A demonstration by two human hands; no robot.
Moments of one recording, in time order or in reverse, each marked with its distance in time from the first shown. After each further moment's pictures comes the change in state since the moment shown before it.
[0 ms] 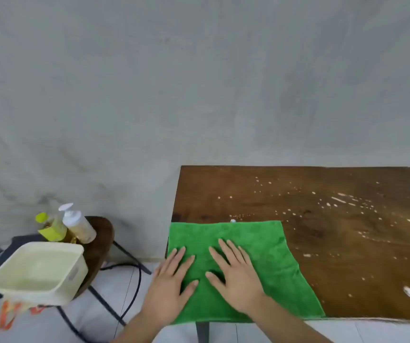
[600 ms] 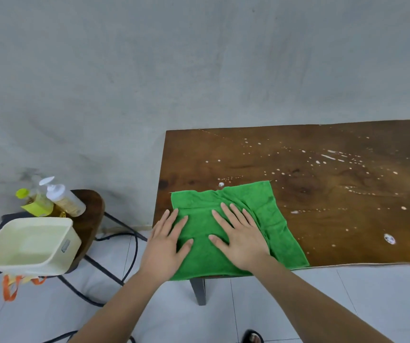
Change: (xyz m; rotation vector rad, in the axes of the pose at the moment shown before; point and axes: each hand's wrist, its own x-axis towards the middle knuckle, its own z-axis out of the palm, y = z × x) left_hand 0.012 0.020 -0.004 0.005 0.013 -0.001; right_hand -0.016 0.038 -0.009 -0.069 -0.095 0.052
